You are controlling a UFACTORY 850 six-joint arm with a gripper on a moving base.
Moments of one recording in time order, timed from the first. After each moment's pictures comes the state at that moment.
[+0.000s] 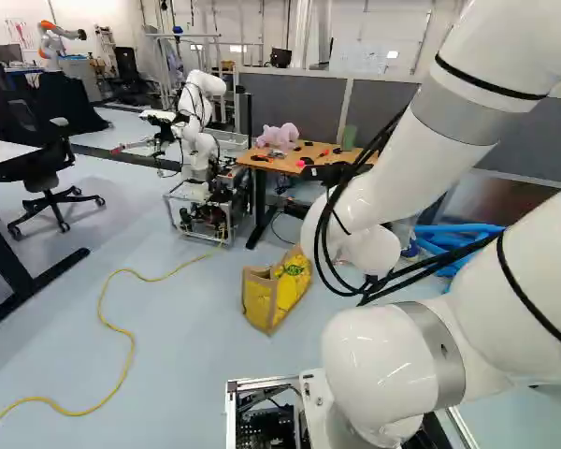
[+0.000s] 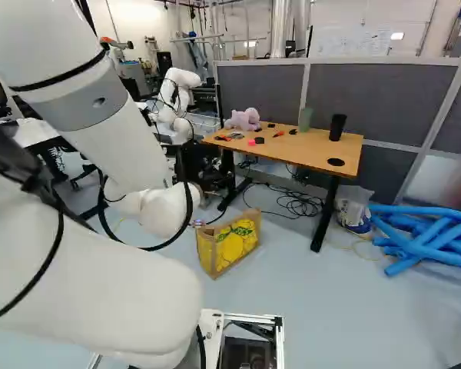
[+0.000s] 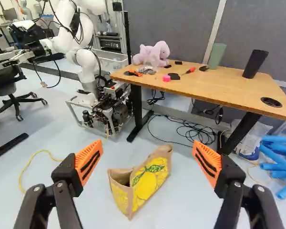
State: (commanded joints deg) arm 0.0 16.0 -5.0 0.0 50.0 0.0
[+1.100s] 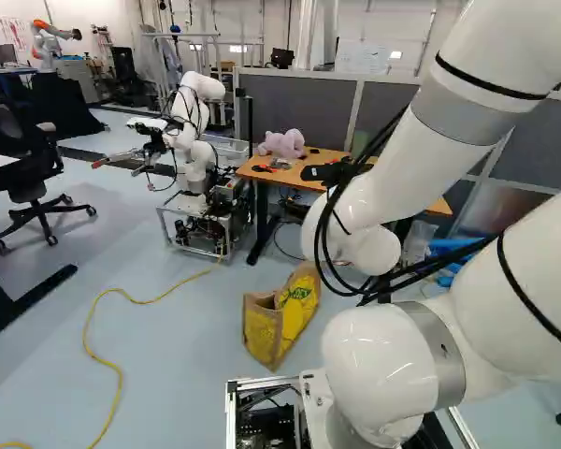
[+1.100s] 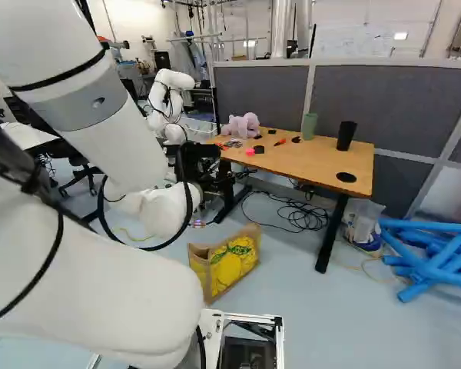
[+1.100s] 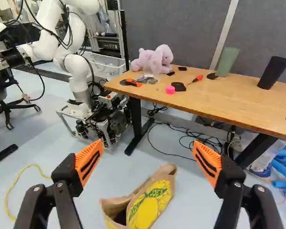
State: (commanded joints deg) arm 0.0 16.0 -5.0 0.0 50.0 0.0
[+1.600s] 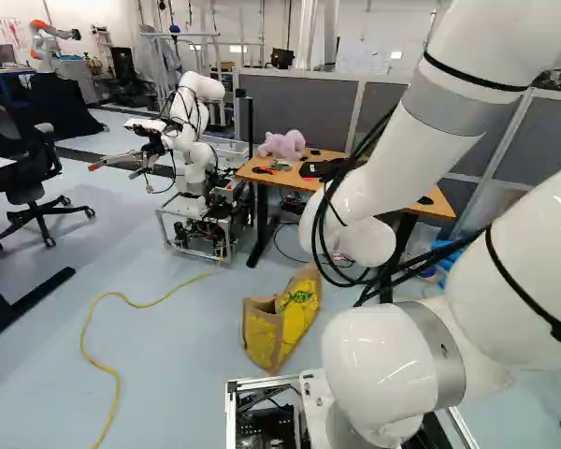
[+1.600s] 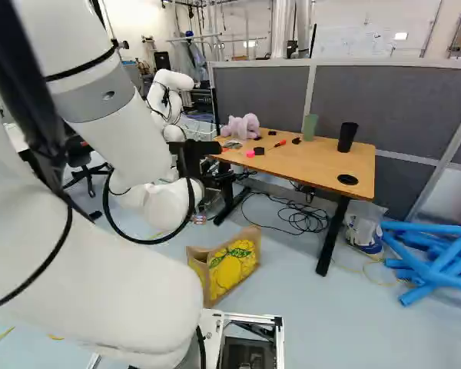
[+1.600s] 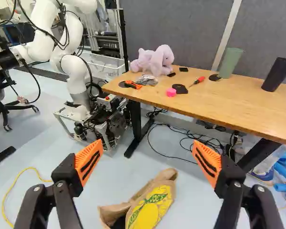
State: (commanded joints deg) arm 0.0 12.4 -8.1 0.0 50.0 0.0
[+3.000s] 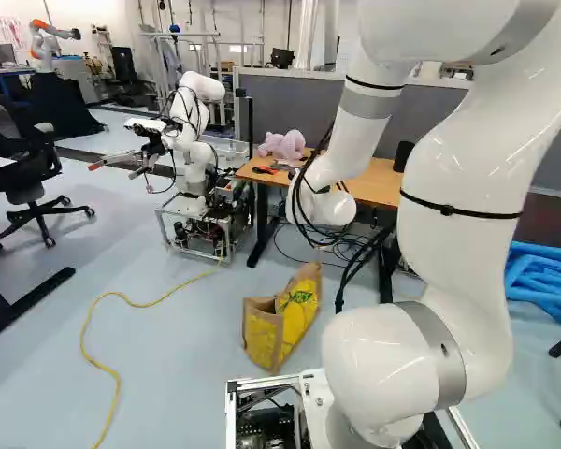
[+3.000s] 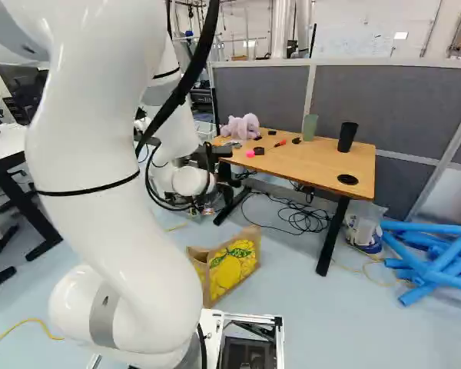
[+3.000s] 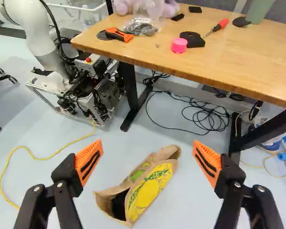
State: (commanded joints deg) arm 0.4 -15.1 -27.6 3.2 40.0 0.0
